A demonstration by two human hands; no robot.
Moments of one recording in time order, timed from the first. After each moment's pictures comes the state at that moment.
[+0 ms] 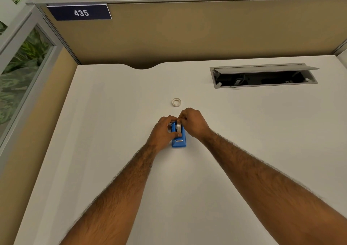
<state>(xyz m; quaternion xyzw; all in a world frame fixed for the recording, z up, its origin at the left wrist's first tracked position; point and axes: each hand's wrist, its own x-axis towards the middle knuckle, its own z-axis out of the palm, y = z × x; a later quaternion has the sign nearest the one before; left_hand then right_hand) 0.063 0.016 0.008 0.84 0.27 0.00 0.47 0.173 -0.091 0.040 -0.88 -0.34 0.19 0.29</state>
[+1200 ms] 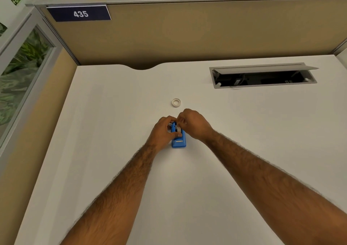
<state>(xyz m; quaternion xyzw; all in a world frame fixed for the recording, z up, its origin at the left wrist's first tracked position) 0.064 0.017 0.011 0.83 0.28 0.00 0.49 0.173 -0.097 0.046 -0.86 -0.42 0.17 0.23</state>
